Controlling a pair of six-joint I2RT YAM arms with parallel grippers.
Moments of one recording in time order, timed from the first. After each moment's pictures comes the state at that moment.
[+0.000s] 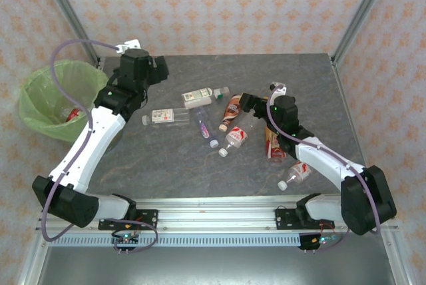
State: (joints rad) left arm -0.30 1.34 1.43 -0.62 -0.40 -0.43; right arm 0.41 1.25 0.69 0.27 -0.02 0.58
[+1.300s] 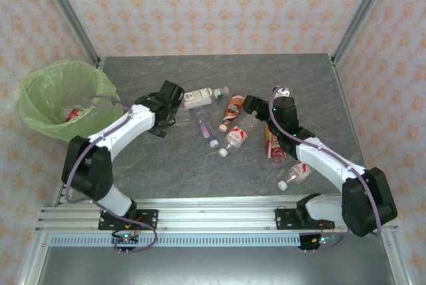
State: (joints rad) left arm -0.38 1.63 1.21 -0.77 -0.31 -1.59; right arm 0.41 1.24 0.69 0.15 0.05 0.62
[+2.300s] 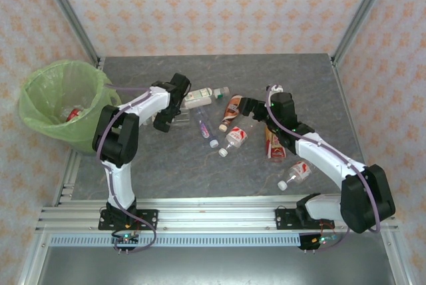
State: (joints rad) left arm -0.31 1.98 1.47 -0.89 -0.34 -1.64; right arm 0.41 1.27 0.76 0.04 -0.05 0.54
